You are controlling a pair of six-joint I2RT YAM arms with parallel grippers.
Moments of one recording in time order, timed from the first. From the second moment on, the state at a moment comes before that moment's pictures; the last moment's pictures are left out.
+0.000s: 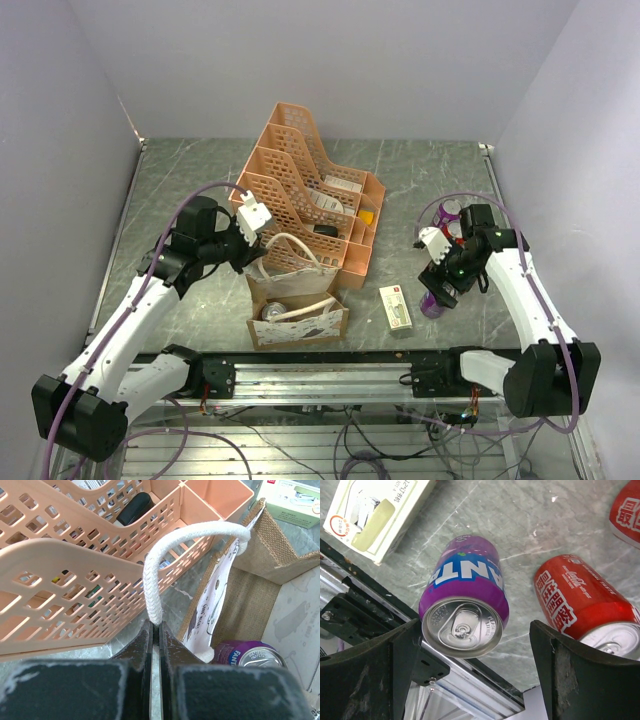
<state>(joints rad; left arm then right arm) -0.37 0.96 0.86 -0.50 0.53 0.41 0.04 1.15 0.93 -1.13 -0.19 -0.83</state>
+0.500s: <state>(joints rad) -0.38 0.96 0.86 -0.50 0.52 0.42 -0.01 1.21 0.90 -1.12 -0.29 -0.89</state>
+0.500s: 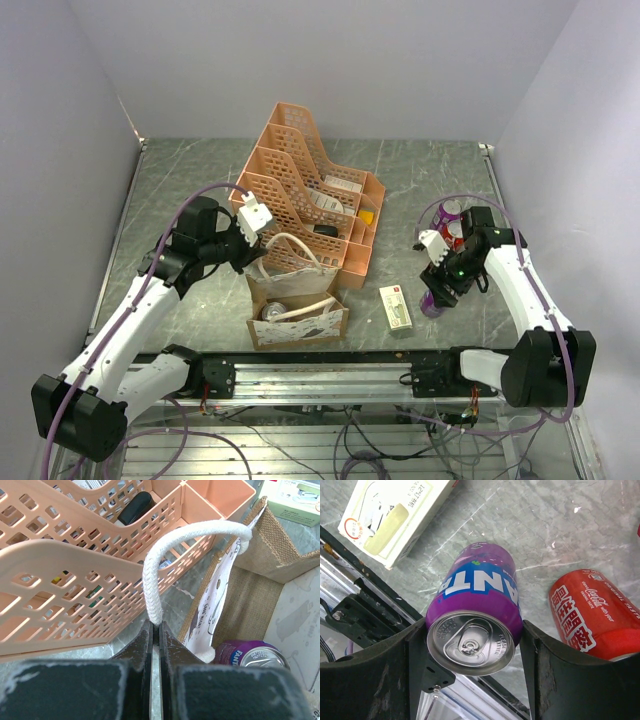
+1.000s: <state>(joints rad) -0.38 0.96 0.85 -0.49 0.52 0.42 -0.01 1.17 1.27 -1.22 -0.48 -0.89</state>
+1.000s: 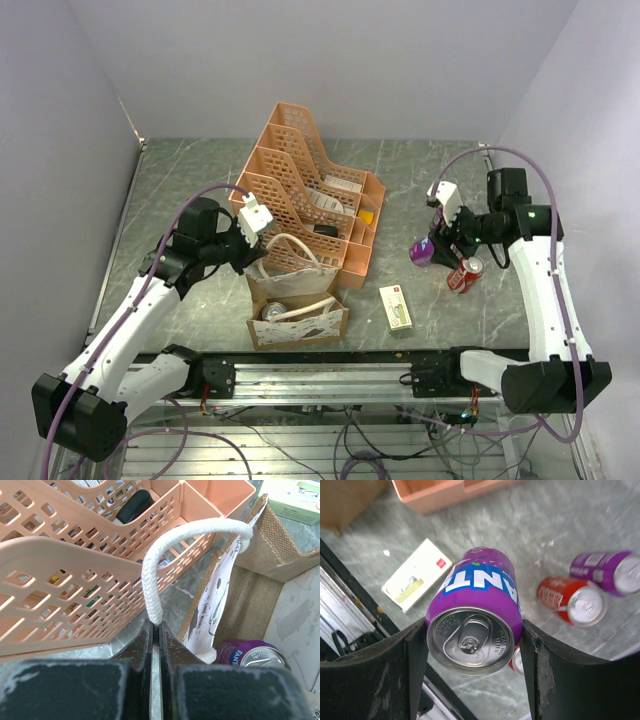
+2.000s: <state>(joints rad) -0.38 1.05 0.90 -0.53 0.53 0.44 0.78 1.48 1.64 -1.07 -0.64 -0.77</state>
